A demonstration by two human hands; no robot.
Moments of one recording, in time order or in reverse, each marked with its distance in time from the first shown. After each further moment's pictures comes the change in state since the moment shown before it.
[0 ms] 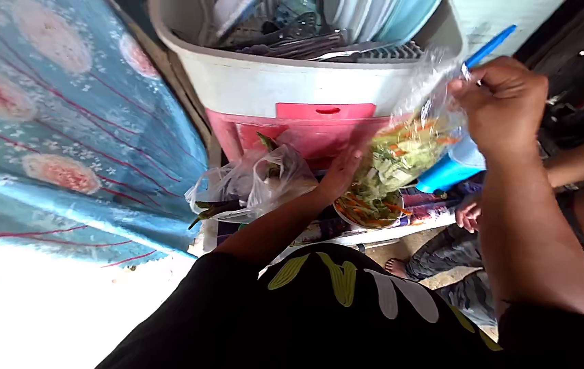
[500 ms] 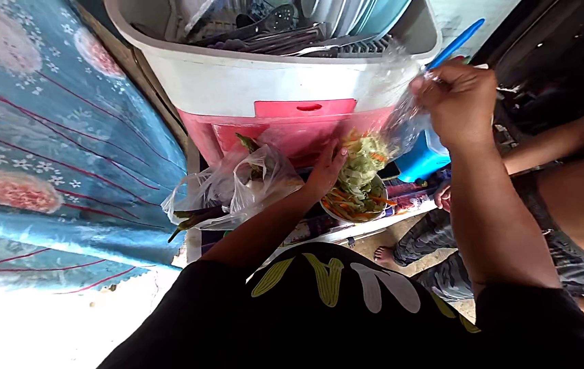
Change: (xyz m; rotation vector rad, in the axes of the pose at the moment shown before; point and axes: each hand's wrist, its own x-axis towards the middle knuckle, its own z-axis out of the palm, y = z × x) left_hand 0.009 -0.009 0.003 -0.051 -0.023 0.009; right_hand -0.002 -0.015 0.018 0.096 -0.033 0.183
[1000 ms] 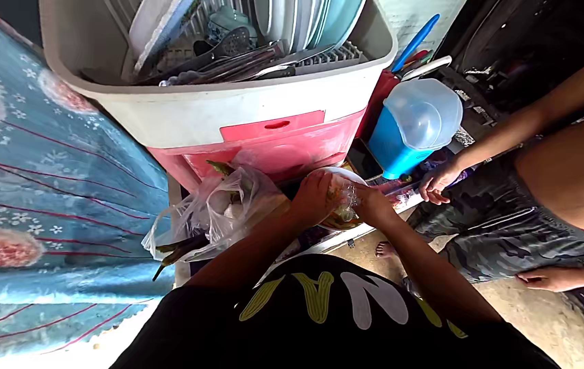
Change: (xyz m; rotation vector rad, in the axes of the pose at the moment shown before) left_hand -0.015 -0.018 0.007 0.894 -0.306 0.099; right_hand -0.143 0.057 0.063 -0.154 -0.455 0.230
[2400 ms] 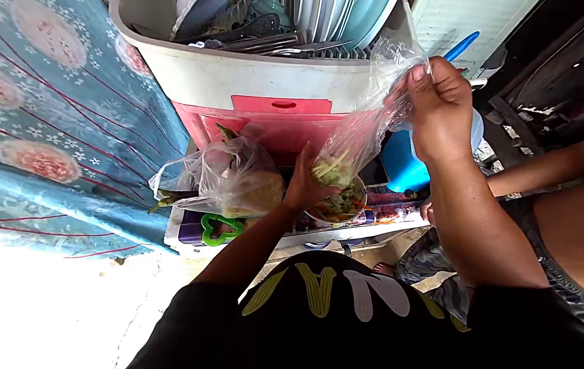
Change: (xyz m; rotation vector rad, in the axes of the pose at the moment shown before) left_hand 0.001 0.016 0.031 -0.409 0.663 -0.065; right_hand 0.061 -0.050 -0.142 0.612 0.280 -0.480
